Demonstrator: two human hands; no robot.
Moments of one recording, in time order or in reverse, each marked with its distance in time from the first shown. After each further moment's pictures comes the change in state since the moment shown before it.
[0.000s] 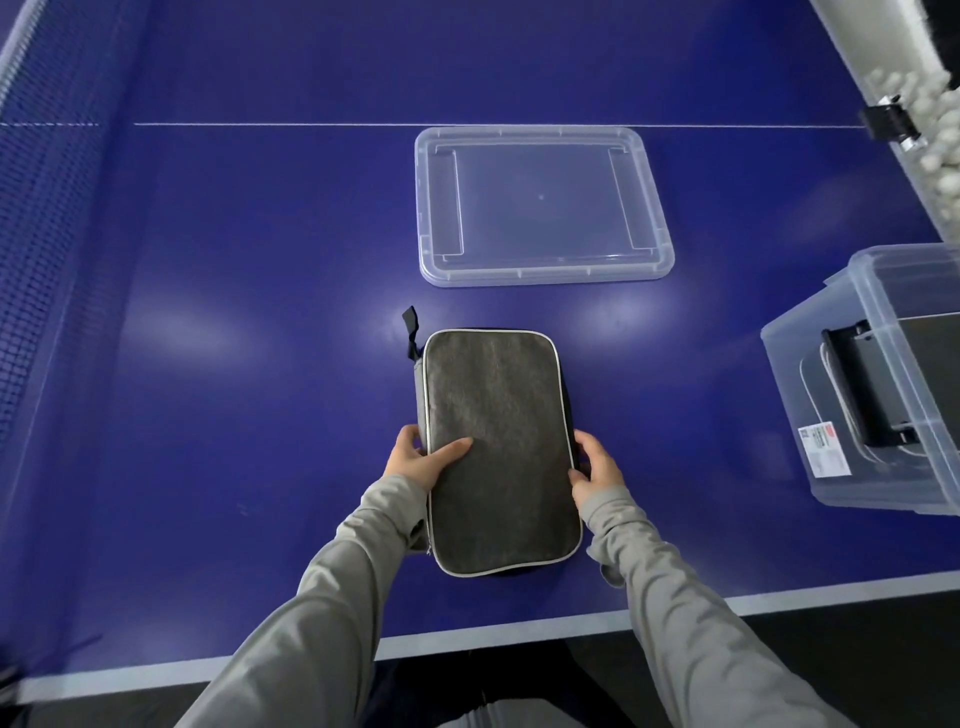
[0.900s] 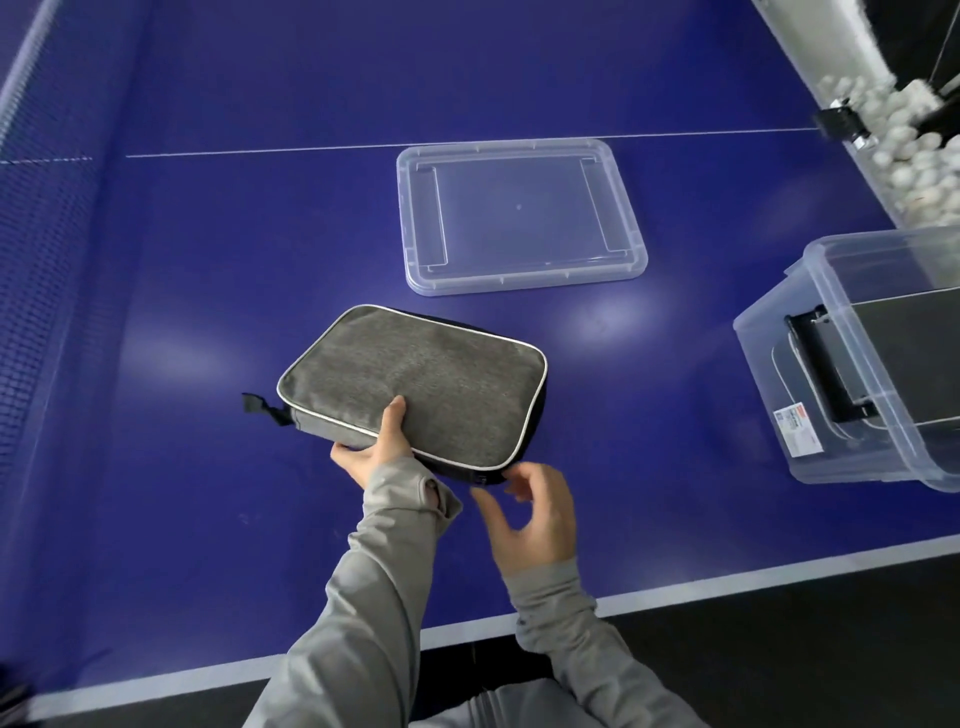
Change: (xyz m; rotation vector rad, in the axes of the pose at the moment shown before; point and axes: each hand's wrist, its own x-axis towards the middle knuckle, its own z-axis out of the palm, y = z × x) left_hand -0.044 0.041 0.013 -0.743 0.605 0.019; right_hand -0.099 -0.040 0.047 0.113 0.524 -0.612
